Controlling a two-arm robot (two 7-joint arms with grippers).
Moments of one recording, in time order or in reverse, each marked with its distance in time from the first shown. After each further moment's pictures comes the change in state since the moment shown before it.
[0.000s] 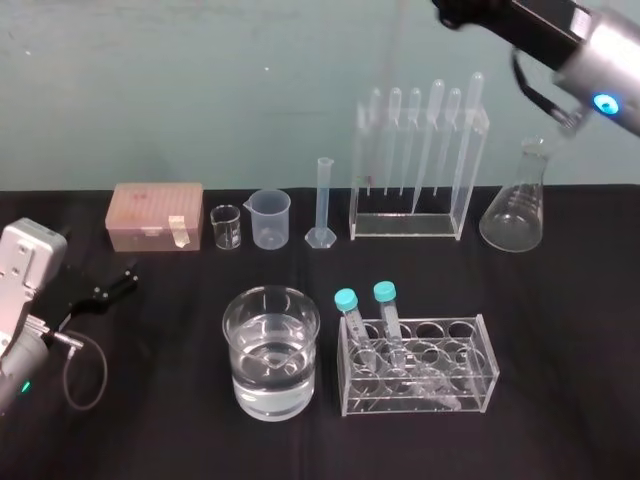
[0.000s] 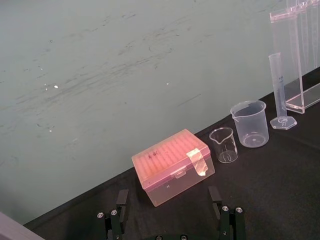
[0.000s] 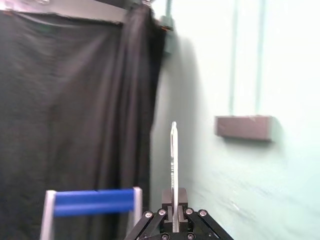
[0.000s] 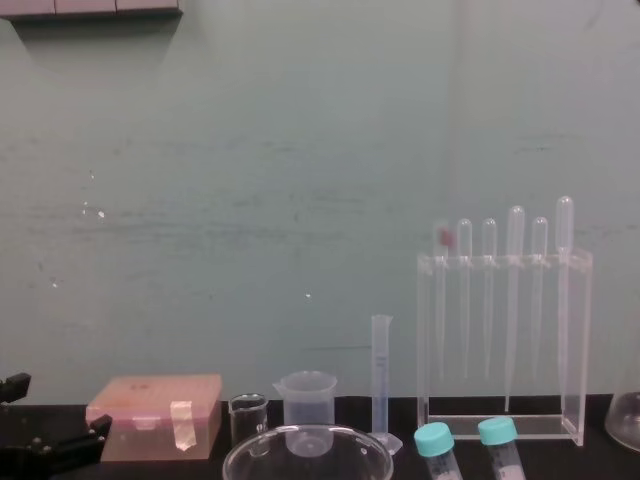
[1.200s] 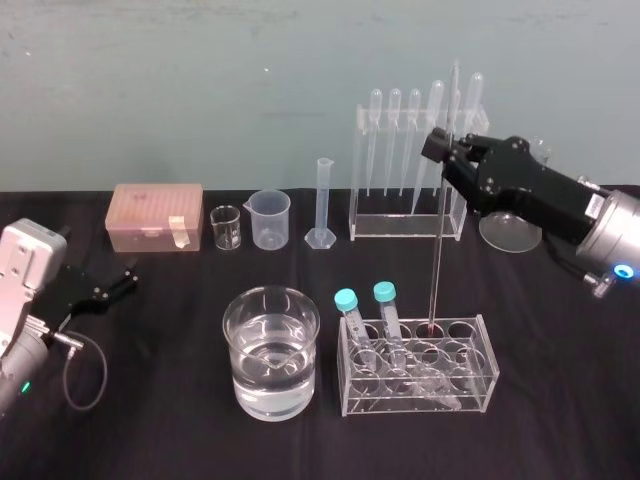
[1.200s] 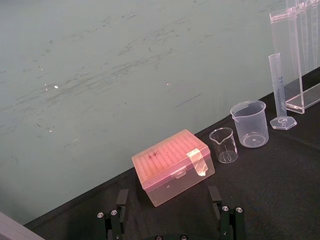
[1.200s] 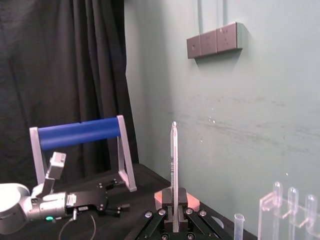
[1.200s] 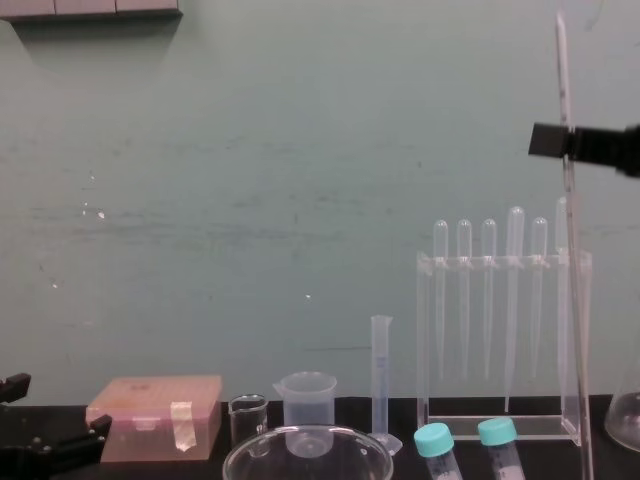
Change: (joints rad) left arm 0.000 0.000 0.000 0.000 0.000 0.000 0.000; right arm -0.323 0.119 0.050 -0.063 -0.054 -0.008 -0.062
